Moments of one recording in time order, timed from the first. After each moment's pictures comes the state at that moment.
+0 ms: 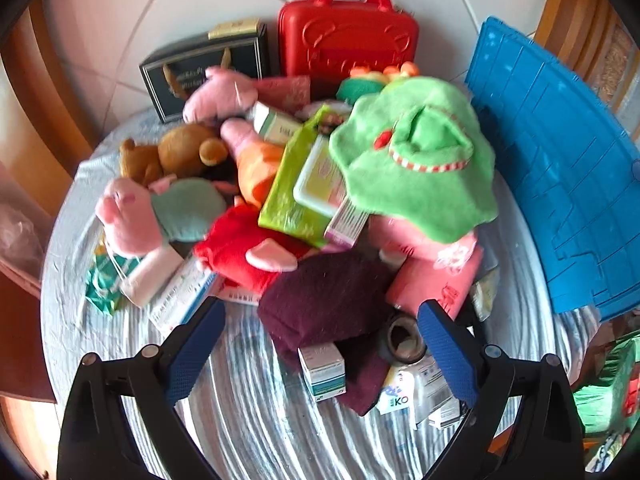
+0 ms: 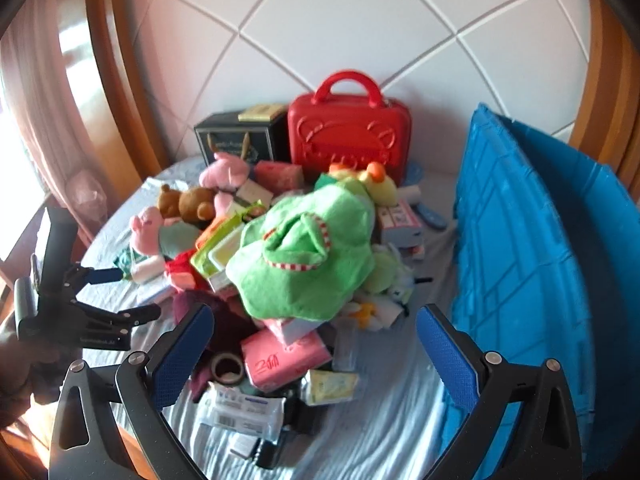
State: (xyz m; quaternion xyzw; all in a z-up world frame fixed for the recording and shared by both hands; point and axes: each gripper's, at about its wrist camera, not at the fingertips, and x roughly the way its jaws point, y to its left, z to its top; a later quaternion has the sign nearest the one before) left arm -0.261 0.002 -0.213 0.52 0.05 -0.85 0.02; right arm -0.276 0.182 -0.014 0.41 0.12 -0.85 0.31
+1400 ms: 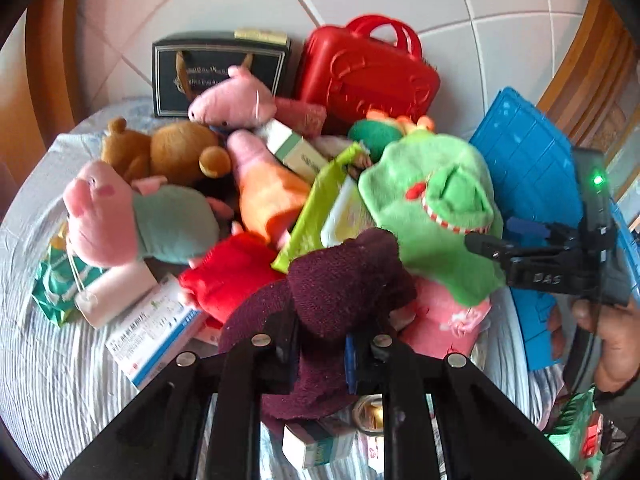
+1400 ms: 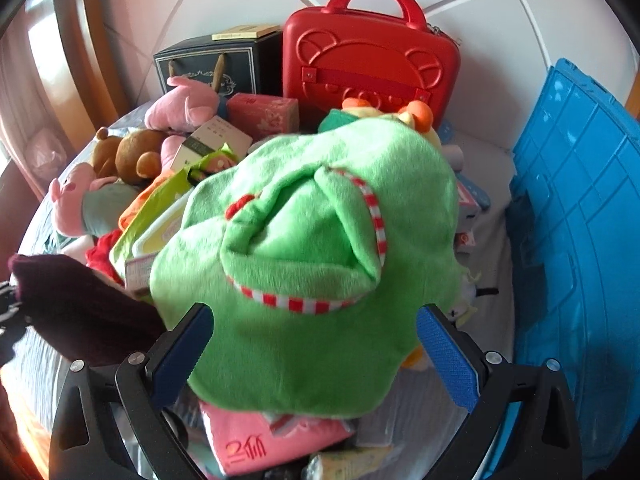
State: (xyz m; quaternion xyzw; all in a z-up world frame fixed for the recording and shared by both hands) left arm -0.275 -0.062 -0.230 0.43 0.16 -0.89 -0.01; right arm -0.365 0.068 -0.140 0.44 0.18 -0.84 0.27
